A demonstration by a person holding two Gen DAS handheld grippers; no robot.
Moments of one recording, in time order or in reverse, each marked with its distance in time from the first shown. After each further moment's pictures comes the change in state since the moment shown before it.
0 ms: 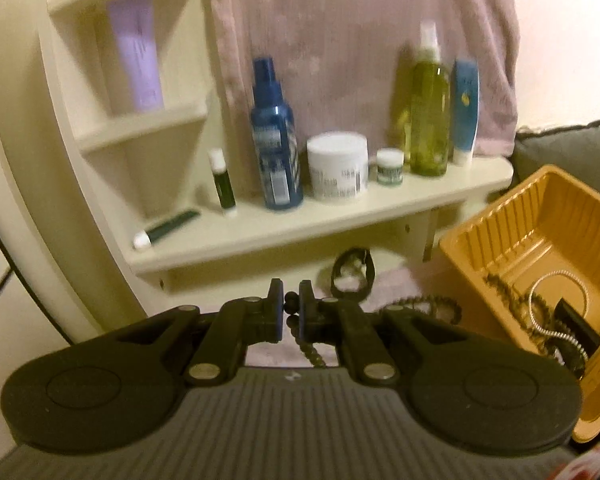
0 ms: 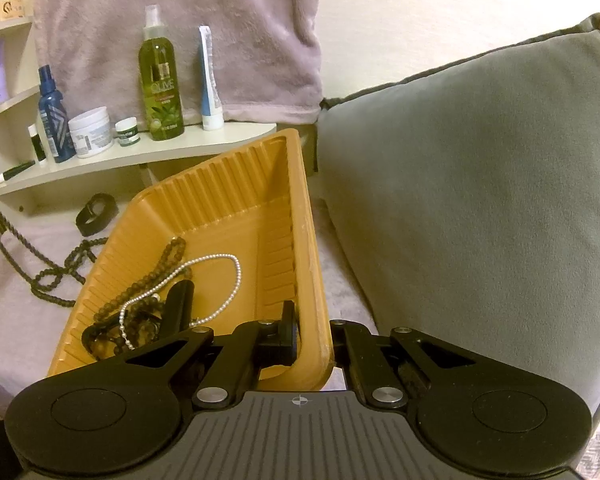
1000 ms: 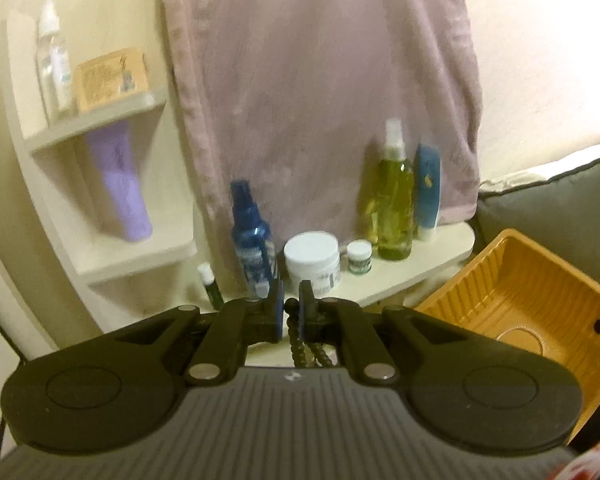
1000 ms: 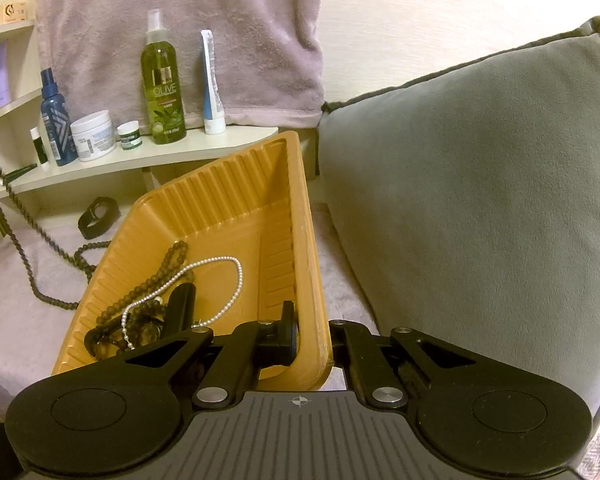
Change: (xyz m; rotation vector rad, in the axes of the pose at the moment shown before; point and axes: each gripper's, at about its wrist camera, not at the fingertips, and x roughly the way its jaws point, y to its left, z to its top) left arm -0.041 0.002 0.077 0.080 -0.100 -0.092; right arm -0.002 0.002 0.001 0.001 -0.007 0.002
